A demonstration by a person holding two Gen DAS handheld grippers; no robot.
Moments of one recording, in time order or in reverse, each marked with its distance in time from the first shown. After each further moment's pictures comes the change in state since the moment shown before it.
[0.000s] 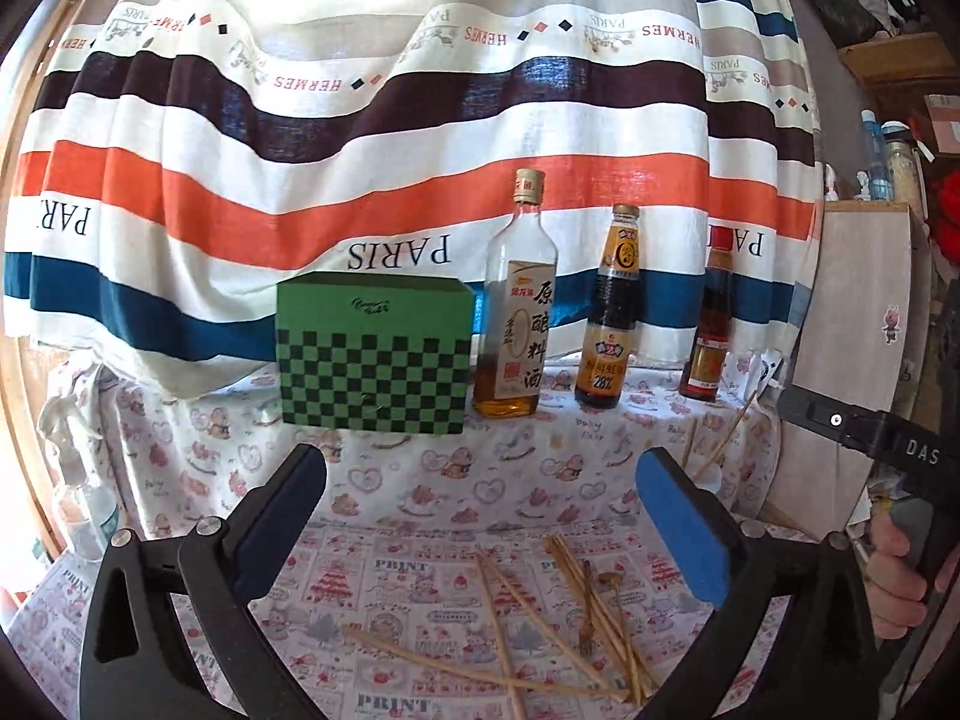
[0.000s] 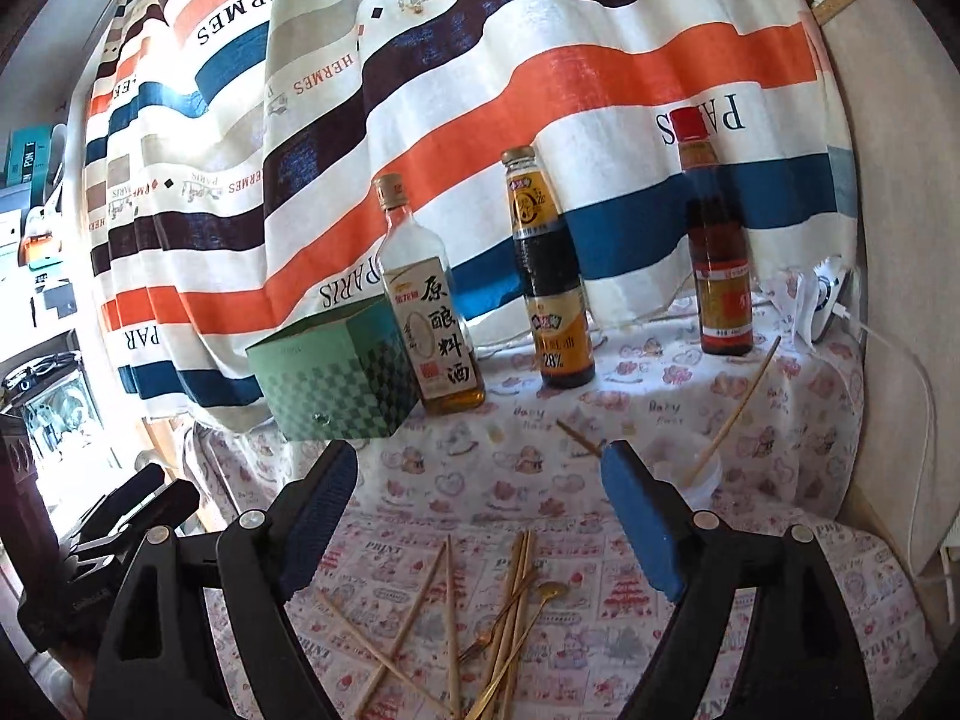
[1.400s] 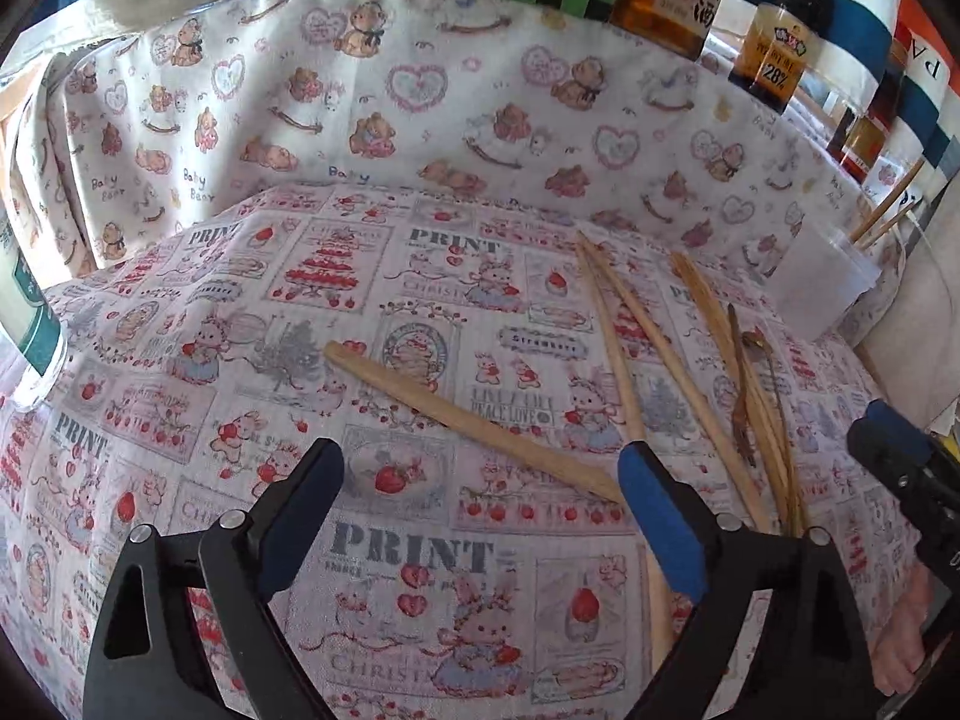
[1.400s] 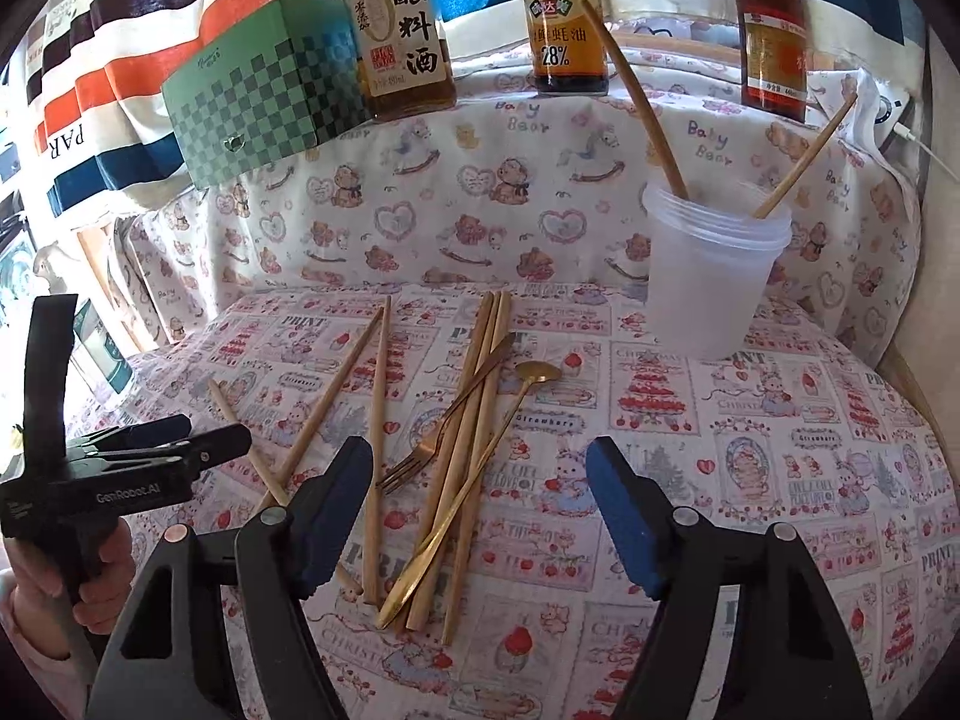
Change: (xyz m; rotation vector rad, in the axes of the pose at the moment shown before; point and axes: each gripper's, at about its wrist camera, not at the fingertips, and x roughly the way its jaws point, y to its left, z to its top) left arm 0.130 0.037 -0.134 -0.154 0.688 0.080; right arm 0.102 -0.010 -0.110 -0.086 0.439 -0.086
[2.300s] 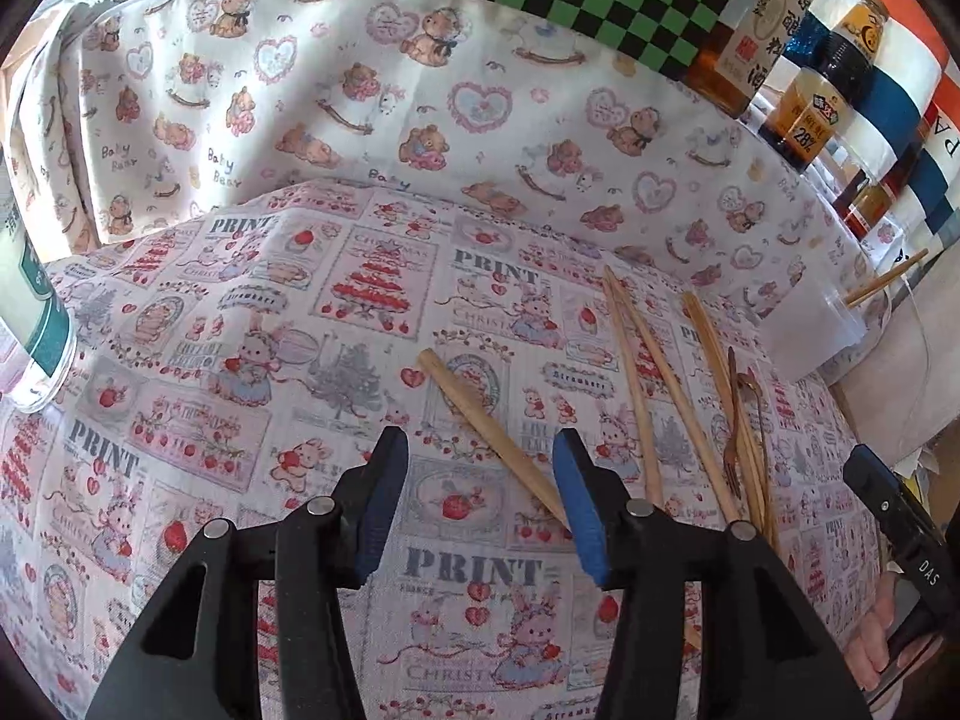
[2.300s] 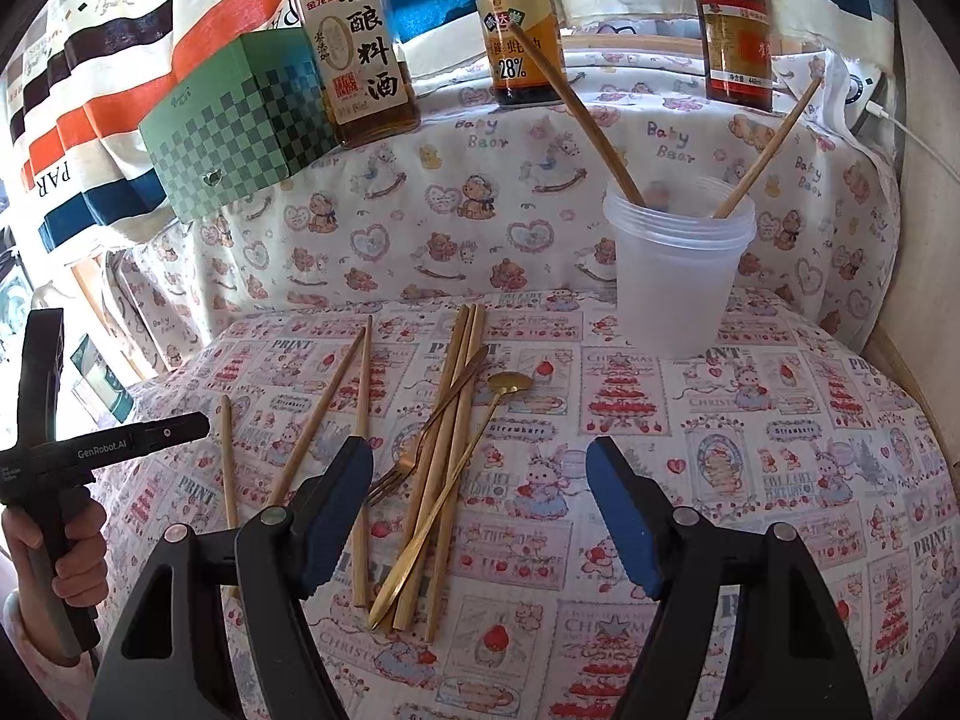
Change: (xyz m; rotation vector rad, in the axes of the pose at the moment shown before) left arm -0.015 0.041 0.019 -0.115 0.032 -0.088; right arm -0.009 -0.016 0.005 0.074 0.001 0.001
